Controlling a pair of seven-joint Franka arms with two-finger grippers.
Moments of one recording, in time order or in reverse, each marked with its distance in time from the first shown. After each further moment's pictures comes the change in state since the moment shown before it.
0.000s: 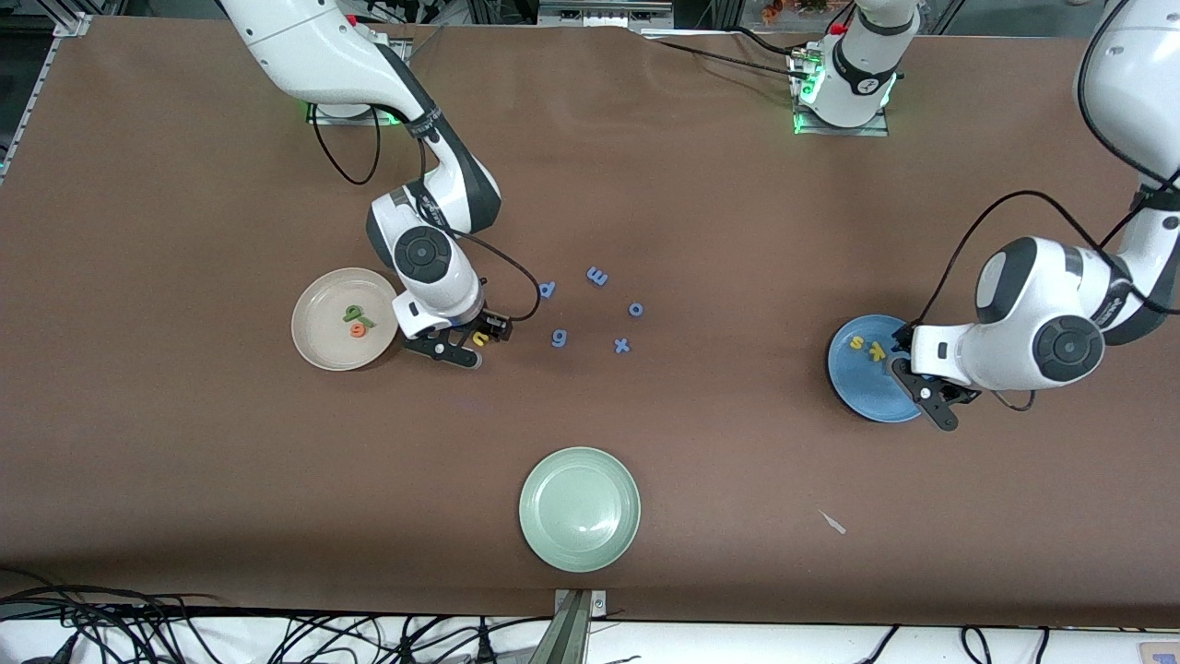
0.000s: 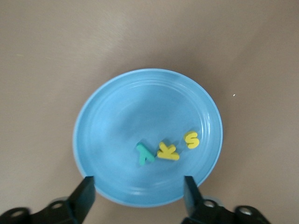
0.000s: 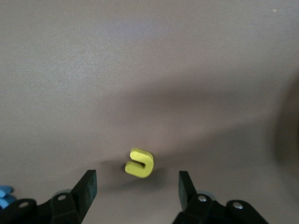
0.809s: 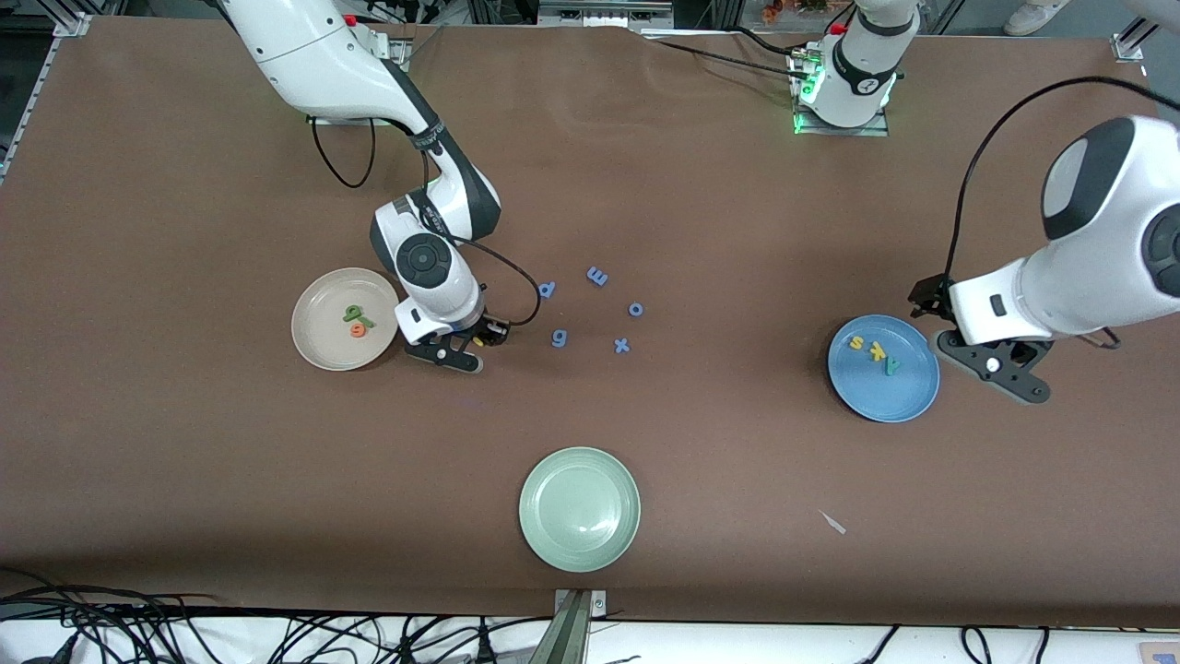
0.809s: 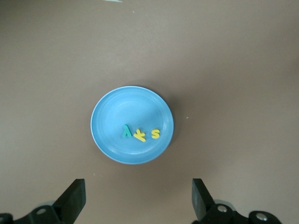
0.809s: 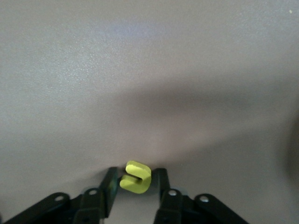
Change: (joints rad) left arm -0.002 -0.146 -0.173 0.267 -0.101 -0.374 -0.409; right arm -0.001 0.020 -0.009 -0.006 -0.002 0.042 -0.034
